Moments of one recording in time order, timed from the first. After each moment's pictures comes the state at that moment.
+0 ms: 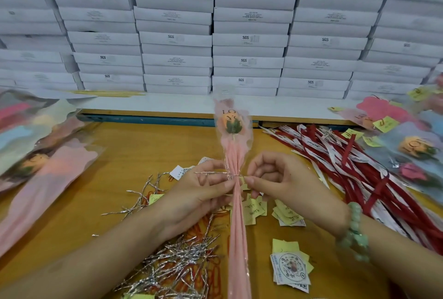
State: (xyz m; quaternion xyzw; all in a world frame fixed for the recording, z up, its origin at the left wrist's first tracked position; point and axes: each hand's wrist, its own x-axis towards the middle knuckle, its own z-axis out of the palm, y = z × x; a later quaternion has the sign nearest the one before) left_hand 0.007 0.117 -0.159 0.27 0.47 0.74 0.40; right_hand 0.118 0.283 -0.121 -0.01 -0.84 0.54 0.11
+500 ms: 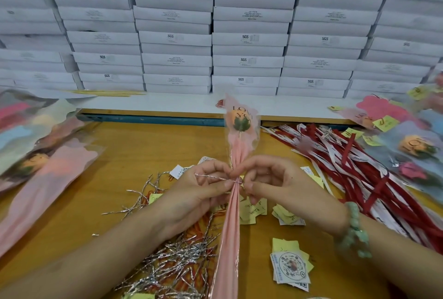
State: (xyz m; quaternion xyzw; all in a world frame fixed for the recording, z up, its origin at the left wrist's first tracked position) left_hand 0.010 0.115 -0.155 0.29 0.46 0.74 0.39; right_hand 0.121 0.281 -0.123 0.07 -0.80 0.58 0.08
